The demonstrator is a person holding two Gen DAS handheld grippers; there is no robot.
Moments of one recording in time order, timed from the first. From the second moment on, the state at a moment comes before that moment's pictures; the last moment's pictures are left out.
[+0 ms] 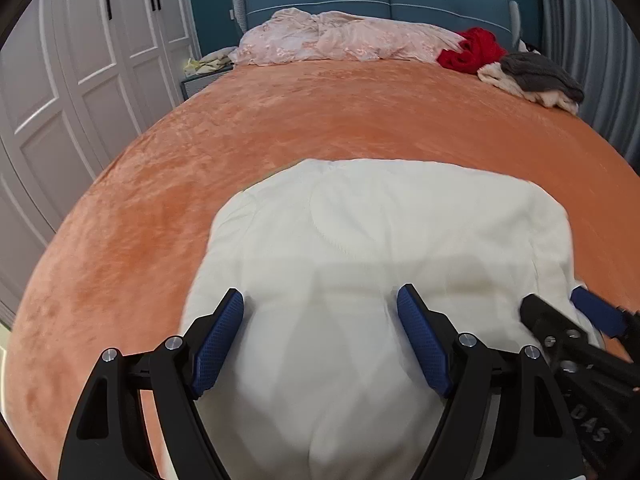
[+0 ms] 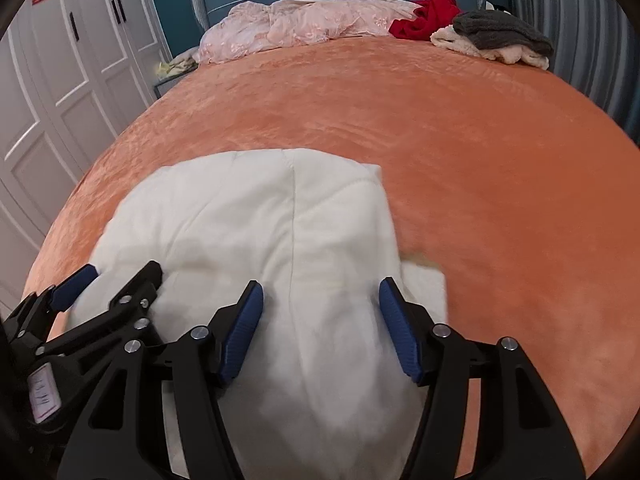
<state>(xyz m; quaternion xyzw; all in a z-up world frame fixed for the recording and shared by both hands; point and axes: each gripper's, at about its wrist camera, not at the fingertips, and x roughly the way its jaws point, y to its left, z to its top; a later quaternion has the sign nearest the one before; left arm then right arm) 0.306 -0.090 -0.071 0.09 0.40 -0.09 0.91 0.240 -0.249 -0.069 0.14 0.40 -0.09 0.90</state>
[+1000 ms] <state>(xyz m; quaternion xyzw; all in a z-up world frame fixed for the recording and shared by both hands) 0.204 -0.068 -0.070 0.11 0.45 -0.08 0.89 0.171 -0.208 -0.084 0.08 0.49 -0.07 0.86</state>
